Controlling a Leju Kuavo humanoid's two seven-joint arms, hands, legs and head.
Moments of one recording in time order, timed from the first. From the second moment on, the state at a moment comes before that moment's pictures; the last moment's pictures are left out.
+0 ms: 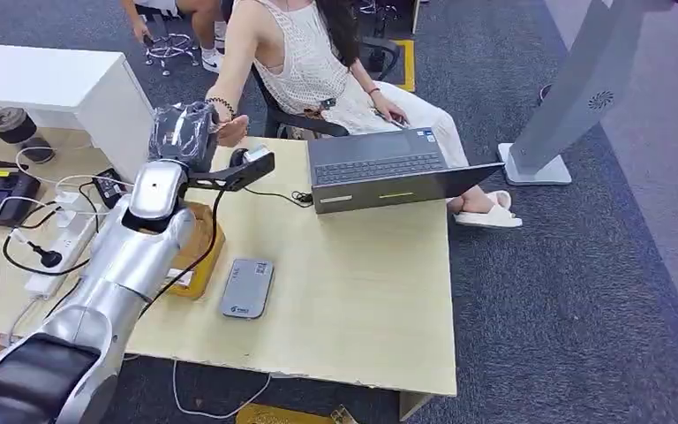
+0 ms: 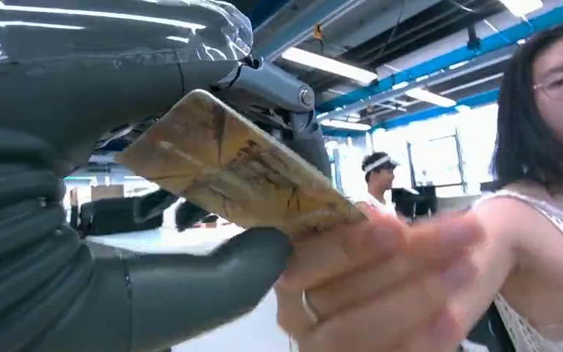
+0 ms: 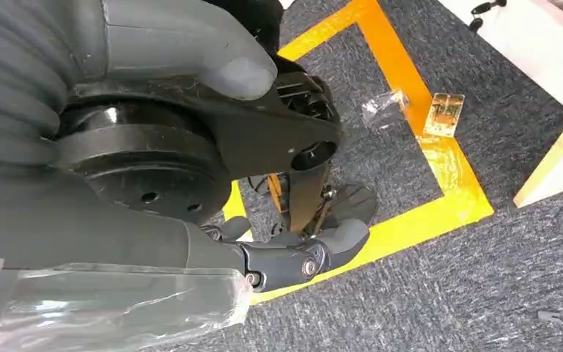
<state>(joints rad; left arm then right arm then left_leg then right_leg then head) -0.83 0.06 -0.34 -0.90 -1.52 0.25 0.21 -0.07 0.10 0.09 -0.20 -0.52 0.02 -0.29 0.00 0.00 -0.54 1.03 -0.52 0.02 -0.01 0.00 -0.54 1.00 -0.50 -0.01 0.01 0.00</state>
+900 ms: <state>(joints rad) -0.33 0.11 -0.35 -1.42 -1.35 0.41 0.03 -0.05 0.10 0.03 -0.20 -0.55 0.03 -0.35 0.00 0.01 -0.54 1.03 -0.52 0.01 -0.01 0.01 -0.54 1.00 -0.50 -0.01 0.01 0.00</state>
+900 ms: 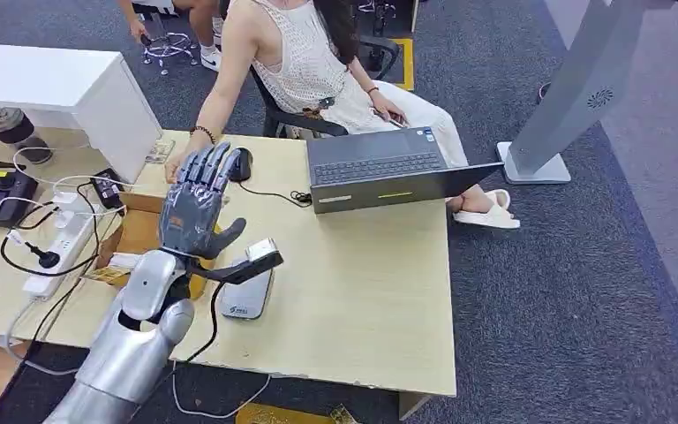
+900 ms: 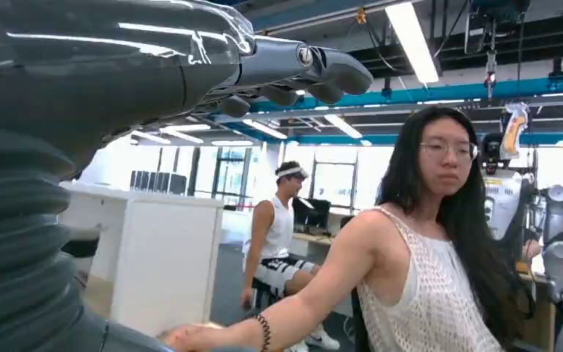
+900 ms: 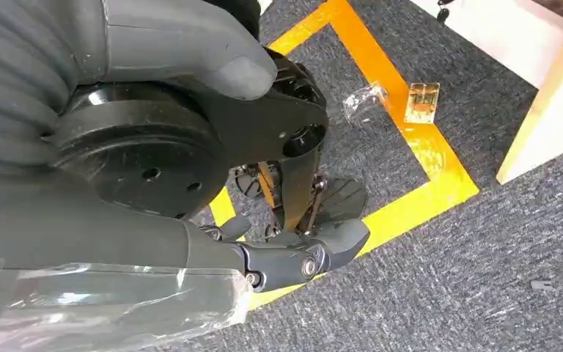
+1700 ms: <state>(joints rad) 0.07 0.24 -0.23 -1.70 -1.40 0.47 -0.02 -0.03 0.10 -0.05 -0.20 -0.56 0.01 -0.37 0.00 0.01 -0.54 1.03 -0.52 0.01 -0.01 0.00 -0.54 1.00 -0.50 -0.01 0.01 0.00</state>
